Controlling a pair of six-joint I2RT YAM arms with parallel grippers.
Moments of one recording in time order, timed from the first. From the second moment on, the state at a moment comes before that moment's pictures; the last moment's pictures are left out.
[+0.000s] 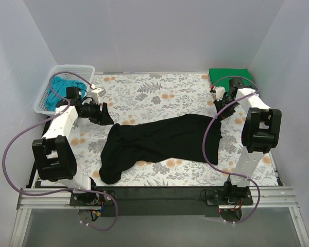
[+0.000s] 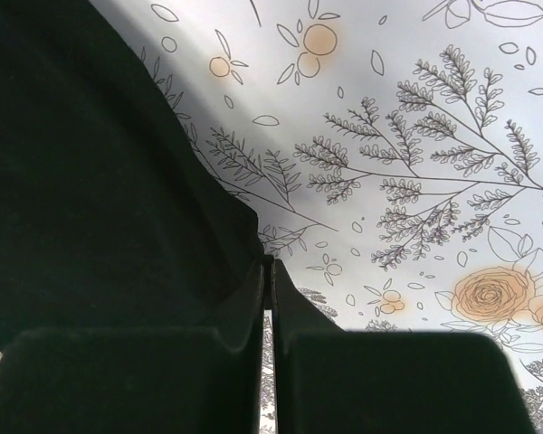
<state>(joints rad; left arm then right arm) 0.11 1.53 1.16 -0.78 0.77 0.42 -0.05 1.92 1.46 -0.88 -0.29 -0.52</state>
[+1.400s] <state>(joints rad) -0.28 1.91 1.35 -0.69 0.57 0.16 -0.05 1.92 1.49 -0.95 -0.34 -0.52</state>
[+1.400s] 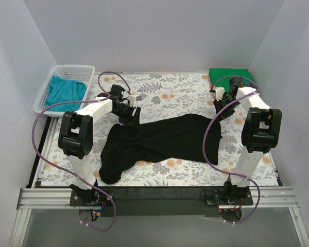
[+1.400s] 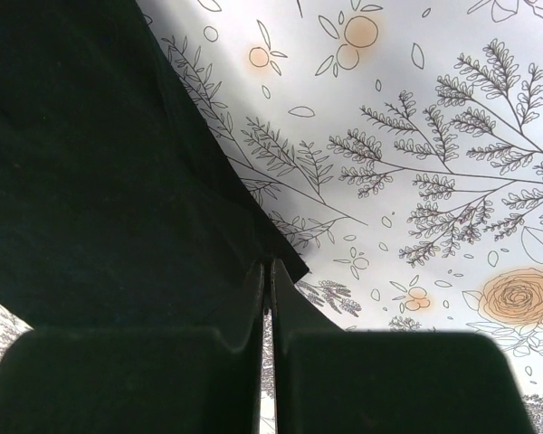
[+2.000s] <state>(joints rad) -0.48 1.82 1.28 -0.67 0.62 0.17 -0.05 1.92 1.49 -0.95 -0.35 -0.52</state>
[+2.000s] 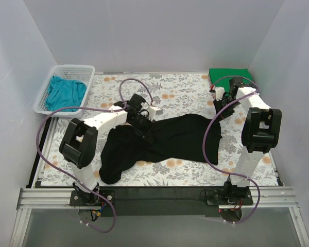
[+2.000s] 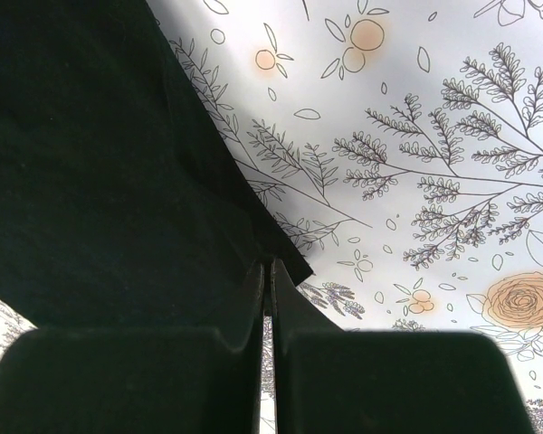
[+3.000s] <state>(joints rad) -0.25 1.85 1.35 -0.74 0.64 0.23 -0.05 1.92 1.49 -0.95 -0.36 -0.53</state>
